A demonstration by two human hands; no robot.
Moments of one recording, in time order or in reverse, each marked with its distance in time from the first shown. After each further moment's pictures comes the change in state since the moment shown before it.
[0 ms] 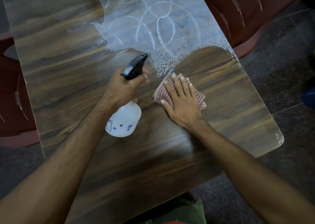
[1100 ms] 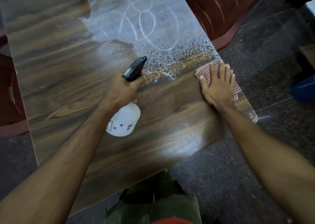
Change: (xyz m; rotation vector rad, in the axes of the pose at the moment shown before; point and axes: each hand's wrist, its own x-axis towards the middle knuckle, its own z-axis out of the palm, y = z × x) left_hand -0.059 0.006 0.068 0.009 0.009 0.043; right_hand -0.052 0.152 -0.023 0.076 0.015 0.487
